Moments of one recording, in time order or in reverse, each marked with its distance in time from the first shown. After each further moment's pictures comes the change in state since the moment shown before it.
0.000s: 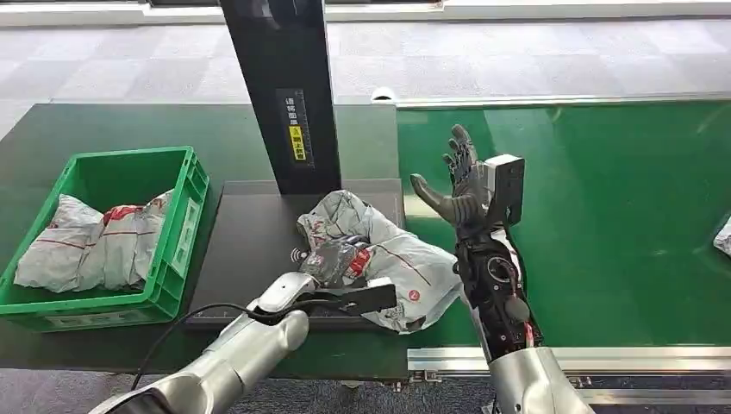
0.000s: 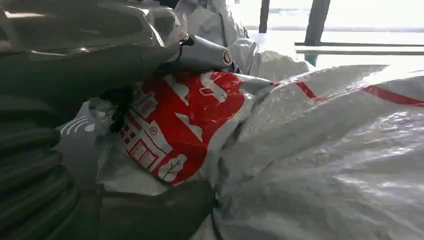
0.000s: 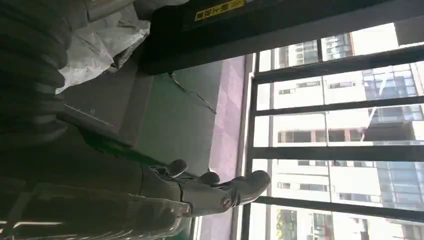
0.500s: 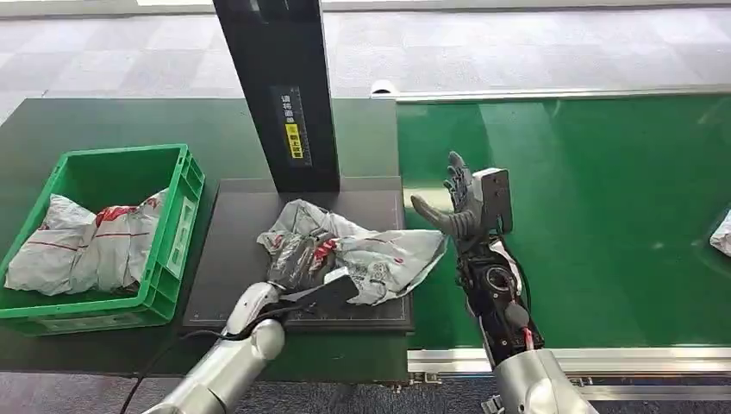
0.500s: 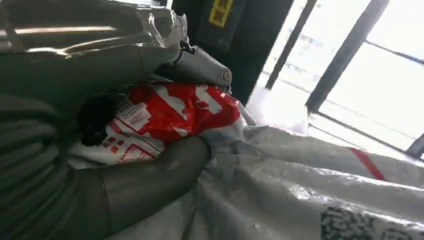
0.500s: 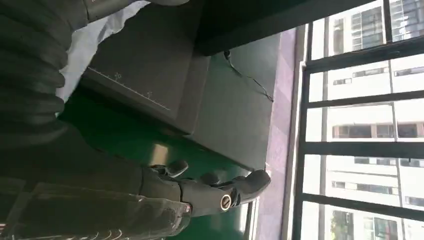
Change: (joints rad) left arm 0.165 0.010 0.234 -0.222 0.108 0.275 -0.261; right arm 0.001 -0.029 0.002 0.122 0.039 -0.042 0.035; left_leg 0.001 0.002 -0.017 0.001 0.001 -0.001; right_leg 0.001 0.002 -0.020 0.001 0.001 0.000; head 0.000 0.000
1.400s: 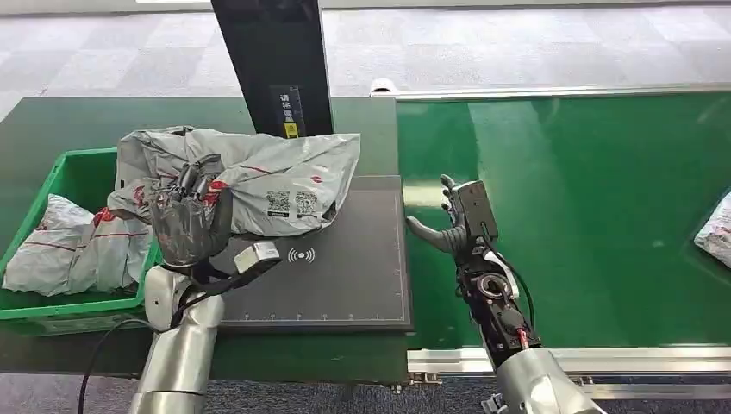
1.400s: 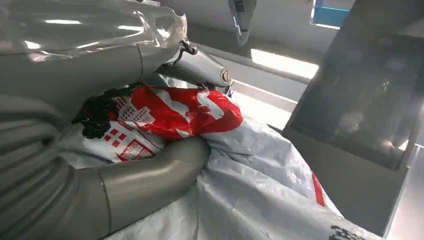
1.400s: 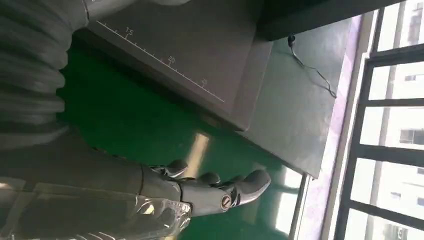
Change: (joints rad) left arm 0.082 -0.121 0.509 -0.478 -0.294 0.290 -0.346; right arm -0.021 -0.019 0.031 0.130 0.096 -0.027 0.024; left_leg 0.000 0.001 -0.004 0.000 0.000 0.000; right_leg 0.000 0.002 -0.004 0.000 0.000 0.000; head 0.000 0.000
